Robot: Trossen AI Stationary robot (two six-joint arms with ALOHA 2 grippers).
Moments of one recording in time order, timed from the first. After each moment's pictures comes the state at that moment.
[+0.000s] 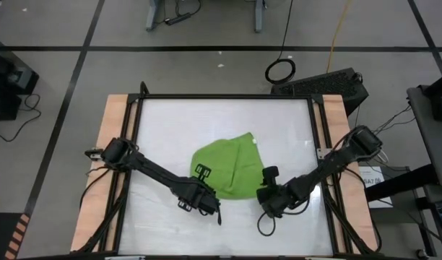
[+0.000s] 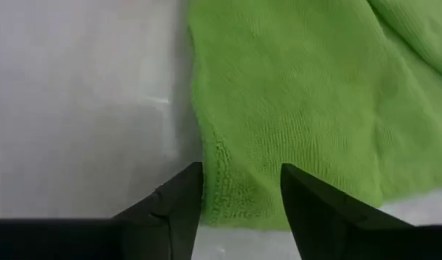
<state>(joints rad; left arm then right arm) -0.43 2.00 1.53 -1.18 -0.36 0.03 0.58 1.68 0.87 -0.55 0.47 0.34</state>
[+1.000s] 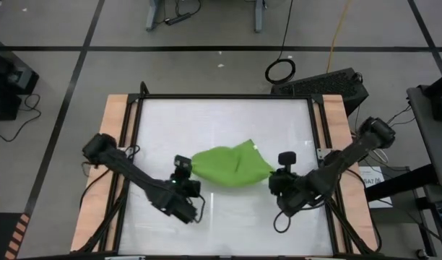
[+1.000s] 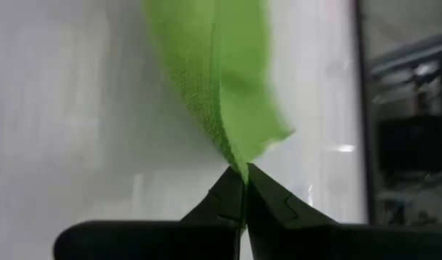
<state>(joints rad) -0.58 1.80 1.53 -1.47 -0.86 -0.36 0.65 1.45 1.16 -1.13 0.73 0.46</state>
